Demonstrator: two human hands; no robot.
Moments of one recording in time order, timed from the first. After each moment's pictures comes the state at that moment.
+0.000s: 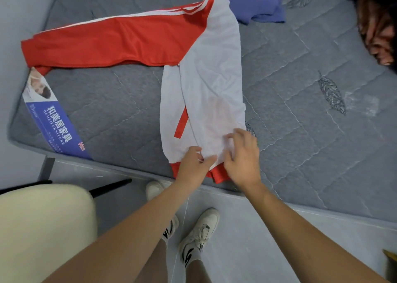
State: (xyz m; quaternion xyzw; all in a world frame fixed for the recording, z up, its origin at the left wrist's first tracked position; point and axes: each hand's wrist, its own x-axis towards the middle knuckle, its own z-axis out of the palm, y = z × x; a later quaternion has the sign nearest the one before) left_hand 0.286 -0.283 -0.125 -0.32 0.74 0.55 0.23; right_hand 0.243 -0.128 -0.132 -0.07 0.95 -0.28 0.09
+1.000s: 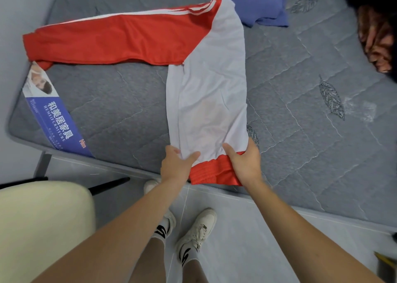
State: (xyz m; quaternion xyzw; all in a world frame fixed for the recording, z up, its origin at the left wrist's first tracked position) left_hand 0.294 -0.319 -0.135 -0.45 0.73 0.47 0.18; right_hand 0.238 -0.135 -0.126 0.18 0.84 -0.49 0.17
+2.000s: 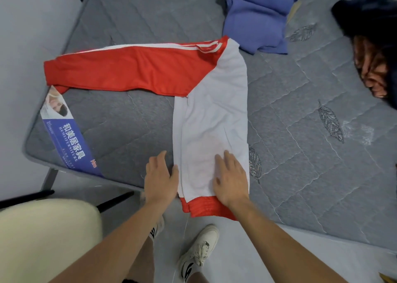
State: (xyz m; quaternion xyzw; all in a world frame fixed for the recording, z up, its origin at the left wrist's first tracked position) left_hand 0.297 -0.377 -0.121 -0.32 0.87 0.36 0.11; right_hand 0.240 -0.171 -0.129 -0.13 0.96 -0.11 0.24
